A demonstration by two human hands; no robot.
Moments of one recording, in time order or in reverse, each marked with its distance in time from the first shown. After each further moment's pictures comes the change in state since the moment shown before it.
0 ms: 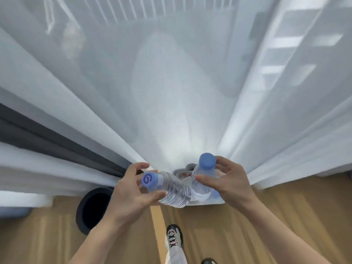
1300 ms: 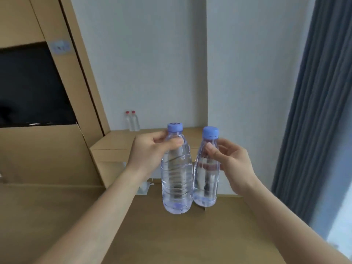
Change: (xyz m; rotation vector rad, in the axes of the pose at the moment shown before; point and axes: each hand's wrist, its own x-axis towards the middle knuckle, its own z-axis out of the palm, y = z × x) left_hand -0.866 -0.180 -0.498 -0.318 1.781 -0.183; right_hand -0.733 -0.300 0.687 0.201 -1.685 -0.527
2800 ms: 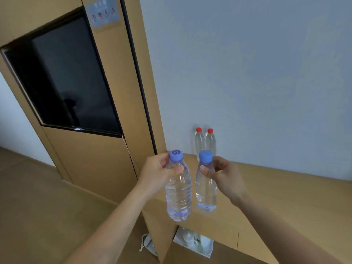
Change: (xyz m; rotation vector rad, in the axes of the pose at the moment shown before) left_hand 0.604 -0.352 -0.422 0.285 0.230 -0.260; right_hand 0.672 0.350 0.468 -0.198 -0.324 0.126
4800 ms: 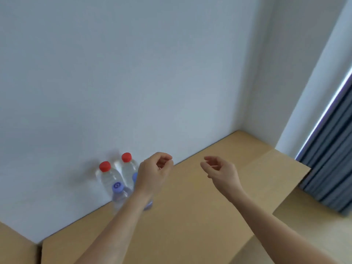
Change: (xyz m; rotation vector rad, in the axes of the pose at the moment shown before) left_hand 0.358 -0.110 0.156 -0.061 -0.767 0.357; right_hand 0.187 0.102 -0.016 -0.292 1.090 0.386
